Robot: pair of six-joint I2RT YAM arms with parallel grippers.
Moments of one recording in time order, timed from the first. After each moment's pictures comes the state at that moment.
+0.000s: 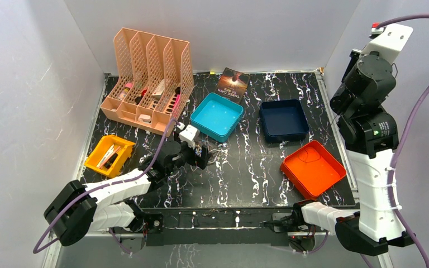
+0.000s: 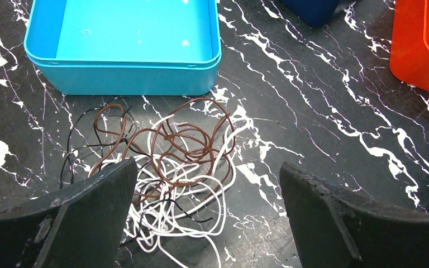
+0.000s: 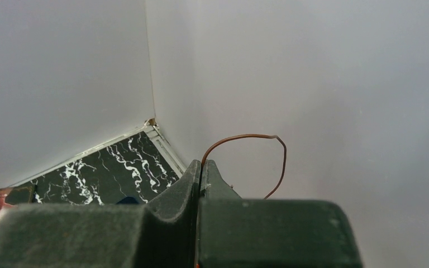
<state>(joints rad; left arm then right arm) -0.80 1.14 0.44 0.38 -0.10 -0.16 0.31 1.13 1.83 -0.62 0.93 -0.13</state>
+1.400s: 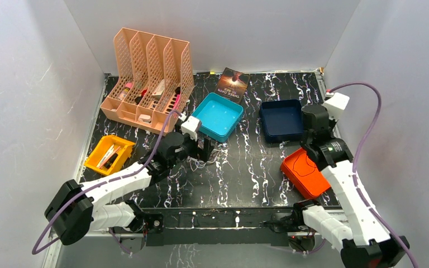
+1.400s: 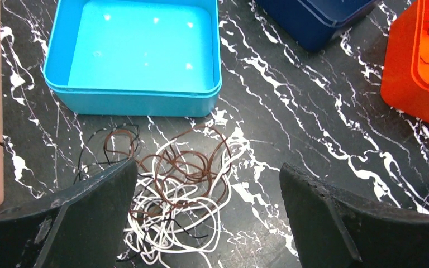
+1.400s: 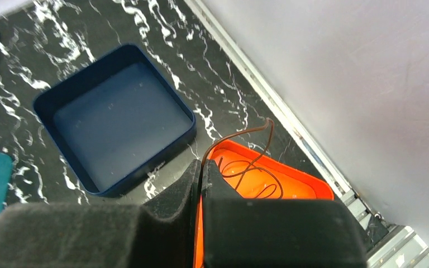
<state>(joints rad) -0.80 1.15 0.56 0.26 -0.12 -0.18 0.31 0.87 1.01 -0.68 0.79 0.38</state>
